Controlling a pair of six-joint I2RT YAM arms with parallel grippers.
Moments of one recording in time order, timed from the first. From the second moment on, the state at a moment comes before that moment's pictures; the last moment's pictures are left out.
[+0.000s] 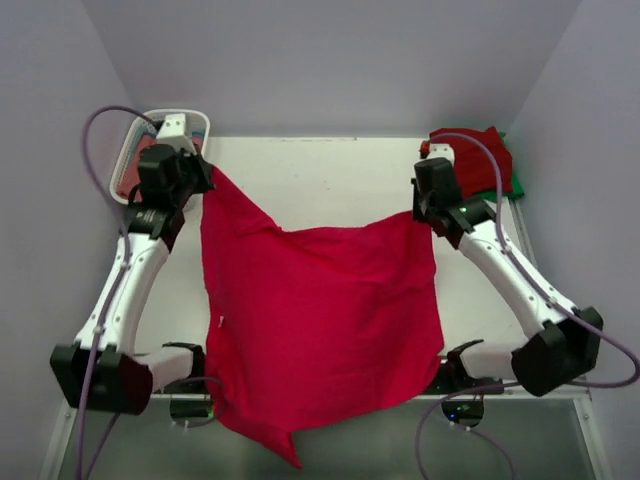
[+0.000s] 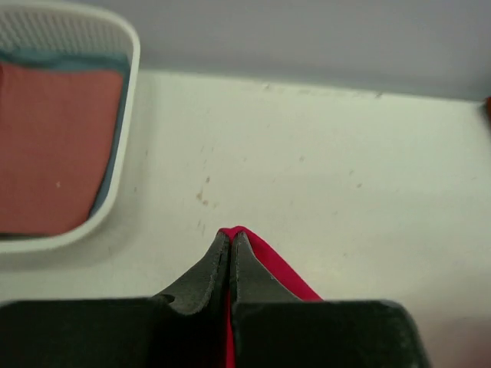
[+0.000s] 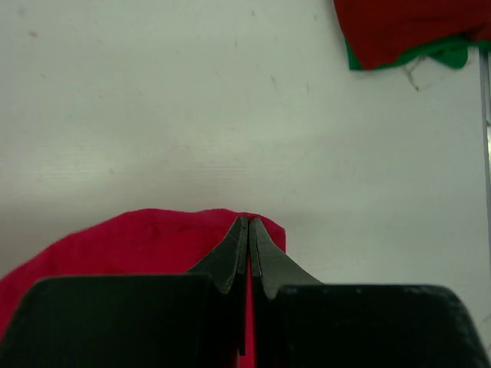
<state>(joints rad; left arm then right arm) -0.09 1.07 1.19 -0.29 0.04 -0.21 0.40 1.23 1.24 -0.66 0.41 0.25</state>
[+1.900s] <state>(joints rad) -0.16 1.82 1.46 0.08 -0.06 -0.28 0.22 1.70 1.35 -0.07 0.37 0.28</state>
